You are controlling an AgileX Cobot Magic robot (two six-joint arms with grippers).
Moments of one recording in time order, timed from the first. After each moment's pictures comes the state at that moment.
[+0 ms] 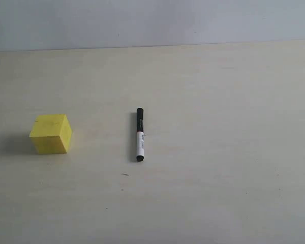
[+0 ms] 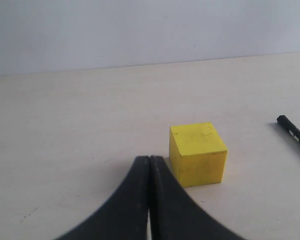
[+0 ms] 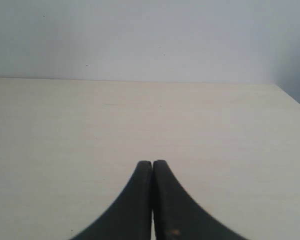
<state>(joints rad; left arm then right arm) -0.16 0.01 0.00 0.02 0.32 0.02 -0.03 0.01 -0.01 0.02 0.29 -0.10</state>
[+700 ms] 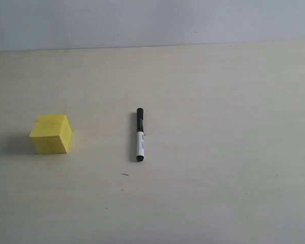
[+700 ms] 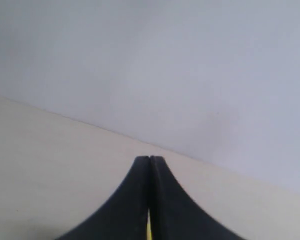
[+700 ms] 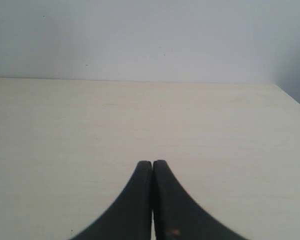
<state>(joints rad) -0.16 0.01 0.00 -0.05 0.06 -0.35 -0.03 0.01 -0.01 0.02 0.29 -0.10</state>
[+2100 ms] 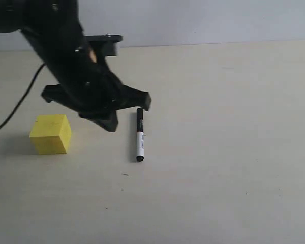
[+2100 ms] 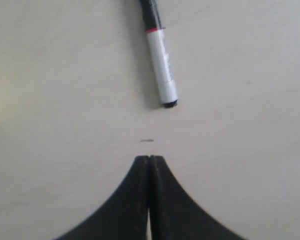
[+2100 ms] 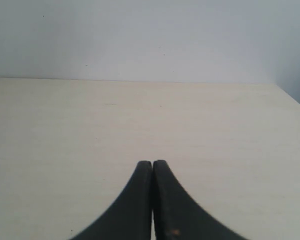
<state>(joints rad) -0.72 1.77 -1.29 -0.07 0.96 -0.39 -0.03 0.01 -0.01 0.02 0.29 -0.10</state>
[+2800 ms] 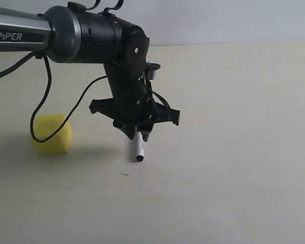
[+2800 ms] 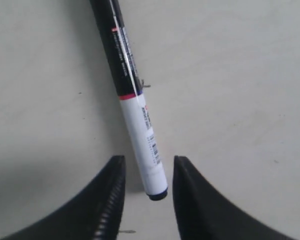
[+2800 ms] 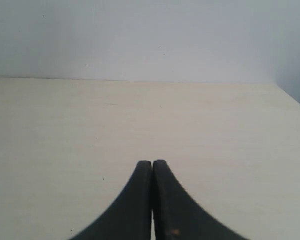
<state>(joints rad) -0.76 2.12 -1.53 -0.02 0.95 -0.47 -0.03 0.01 -0.01 0.02 0.29 -0.10</state>
